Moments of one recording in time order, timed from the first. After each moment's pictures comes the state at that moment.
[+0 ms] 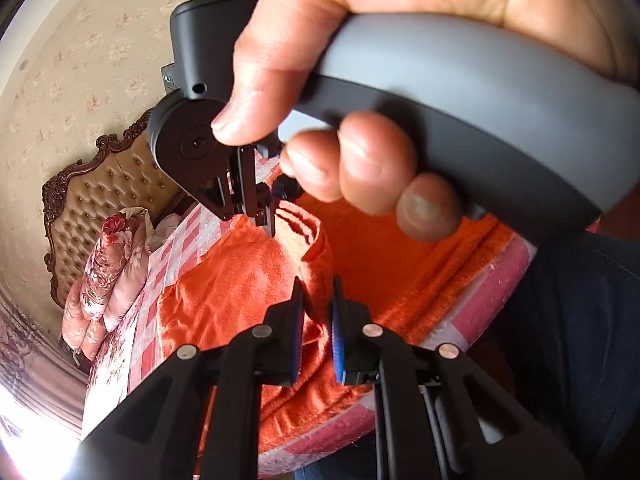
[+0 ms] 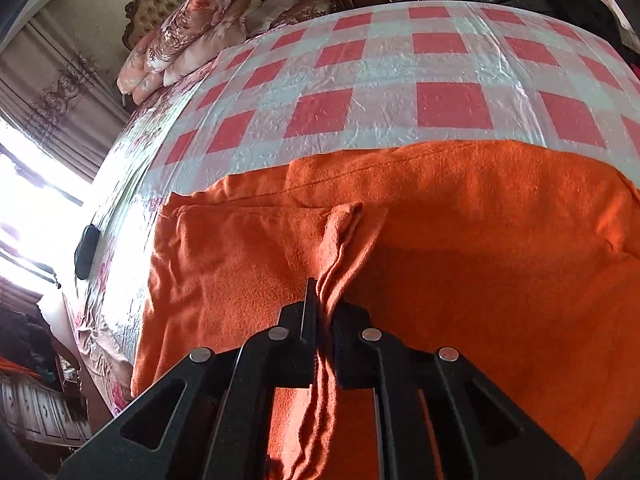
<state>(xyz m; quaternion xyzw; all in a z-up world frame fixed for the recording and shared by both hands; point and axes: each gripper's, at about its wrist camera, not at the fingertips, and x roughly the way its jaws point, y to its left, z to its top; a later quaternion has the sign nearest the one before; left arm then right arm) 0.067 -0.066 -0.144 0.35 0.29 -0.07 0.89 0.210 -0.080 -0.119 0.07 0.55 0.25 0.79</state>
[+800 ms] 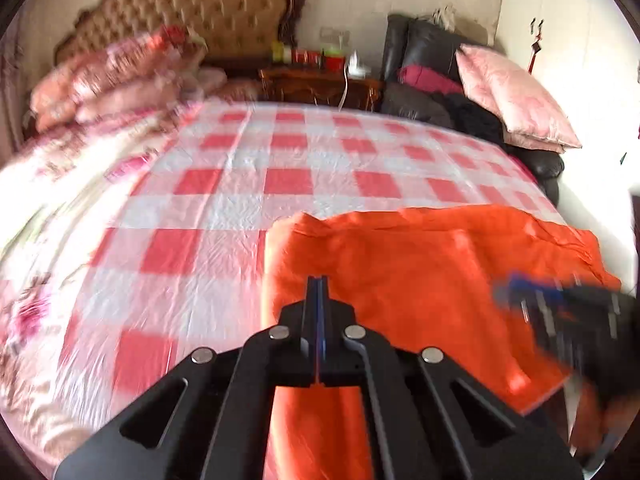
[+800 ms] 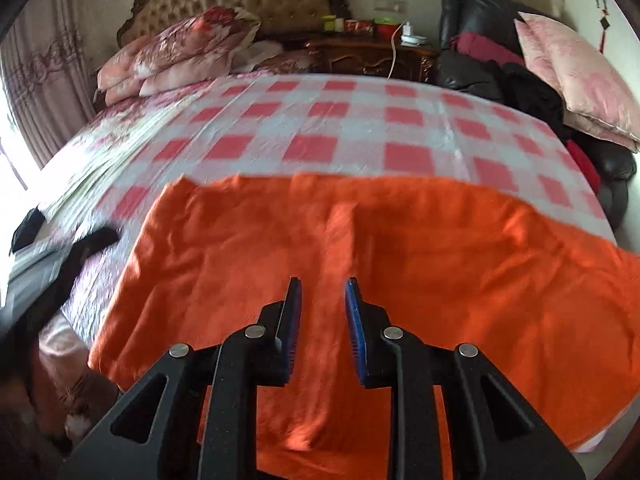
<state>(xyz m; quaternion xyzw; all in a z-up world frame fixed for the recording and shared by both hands) 0.156 0.144 -0.083 -0.05 0.40 -0.01 0.91 0.129 -0.056 -0.096 -0.05 0.45 0.16 0.88</state>
